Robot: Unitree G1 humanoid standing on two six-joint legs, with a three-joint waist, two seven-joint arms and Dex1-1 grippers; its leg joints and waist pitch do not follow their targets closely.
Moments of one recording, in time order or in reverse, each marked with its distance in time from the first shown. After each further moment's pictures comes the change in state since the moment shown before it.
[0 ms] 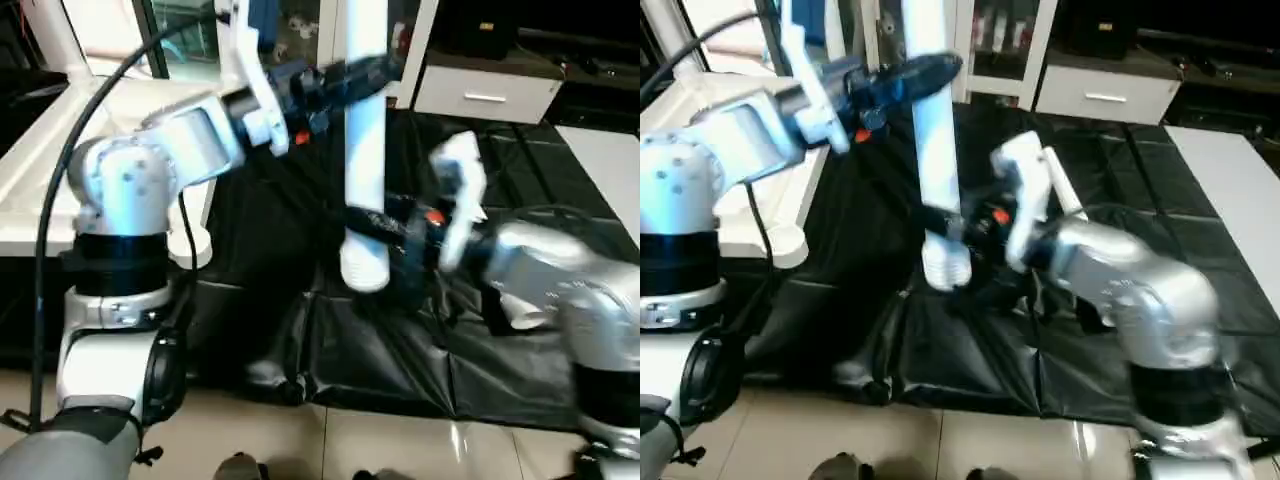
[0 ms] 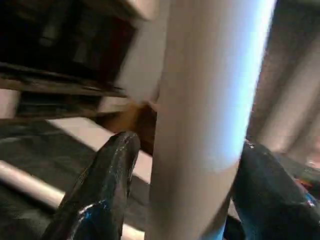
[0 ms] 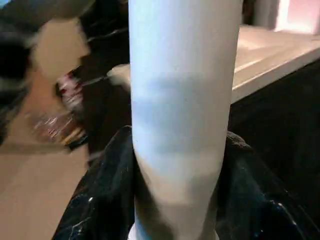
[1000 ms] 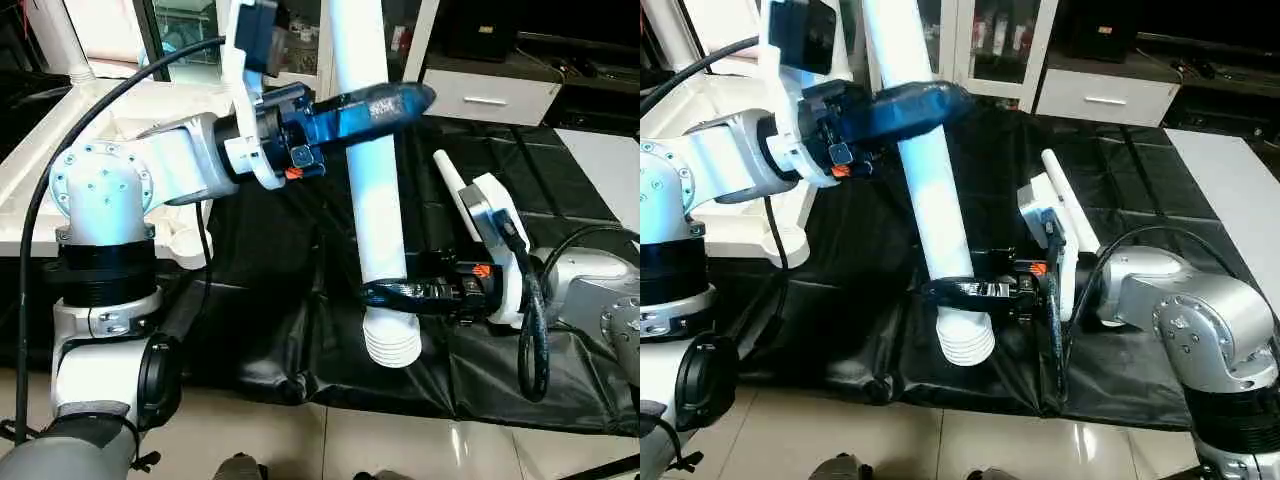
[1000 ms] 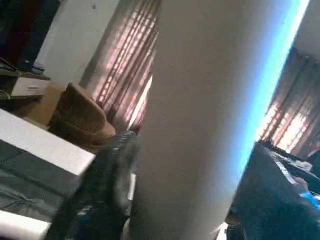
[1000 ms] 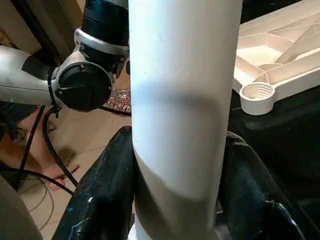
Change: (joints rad) left arm 0.033 -0.016 0.029 -0.042 -0.203 0.168 -0.052; right arm 0.058 -0.125 0.009 -0.025 0.128 0.044 0.257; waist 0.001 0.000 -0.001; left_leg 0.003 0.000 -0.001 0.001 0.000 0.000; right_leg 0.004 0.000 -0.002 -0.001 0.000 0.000
